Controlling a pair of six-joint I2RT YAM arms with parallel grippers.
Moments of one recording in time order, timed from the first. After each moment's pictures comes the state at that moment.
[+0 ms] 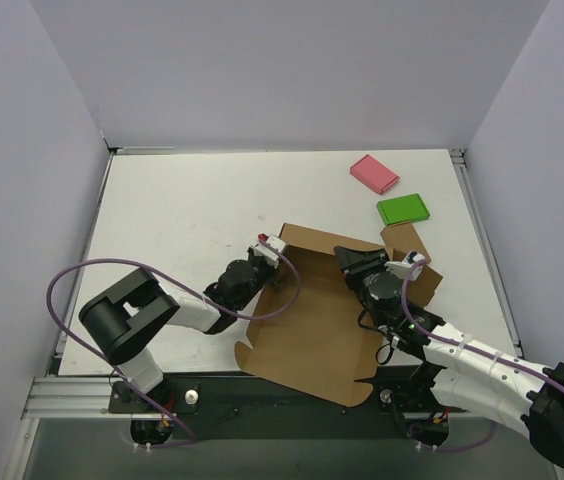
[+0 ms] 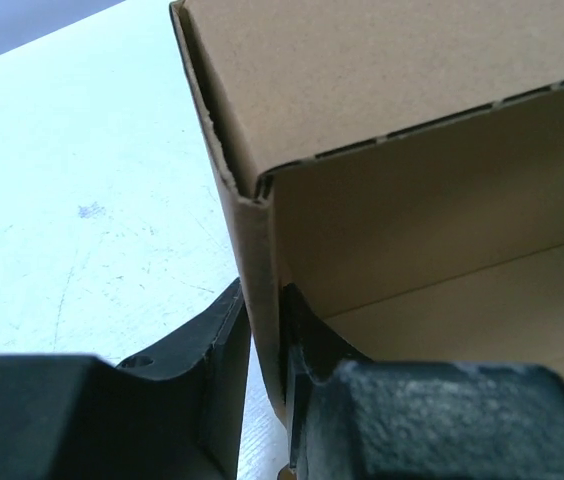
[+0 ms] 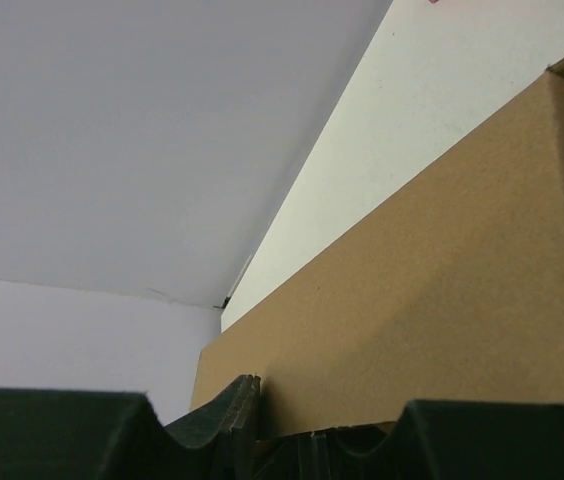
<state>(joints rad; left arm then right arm) -0.83 1.66 0.51 1.03 -0.24 0.02 0.79 0.88 0.33 0.32 0.60 1.33</state>
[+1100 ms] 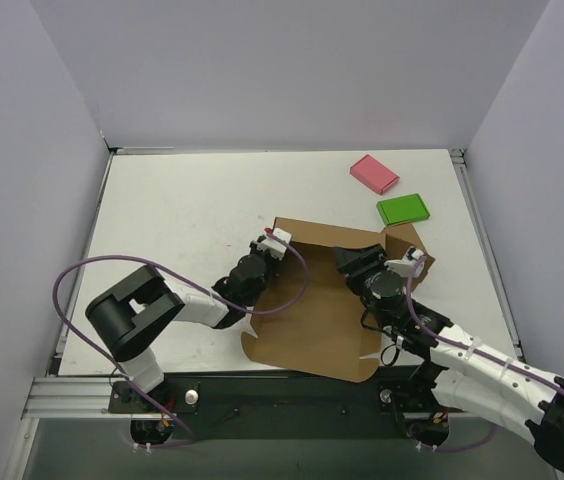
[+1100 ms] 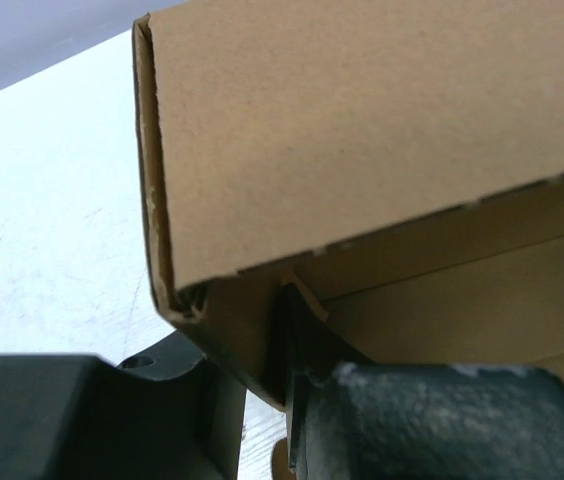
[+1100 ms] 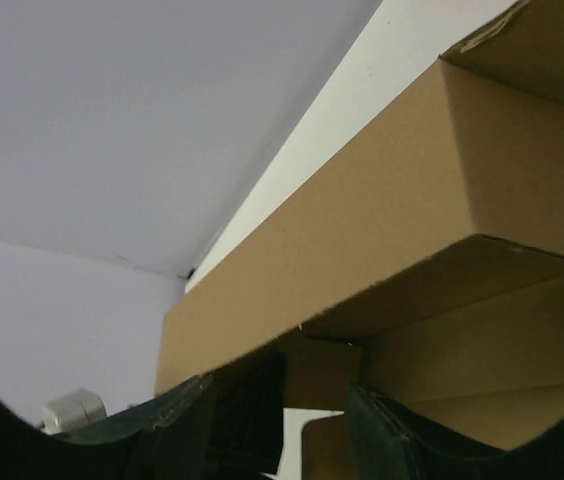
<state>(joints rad) -0.87 1.72 0.60 0.97 -0.49 0.10 0.79 0.84 0.38 0.18 0.57 1.27</state>
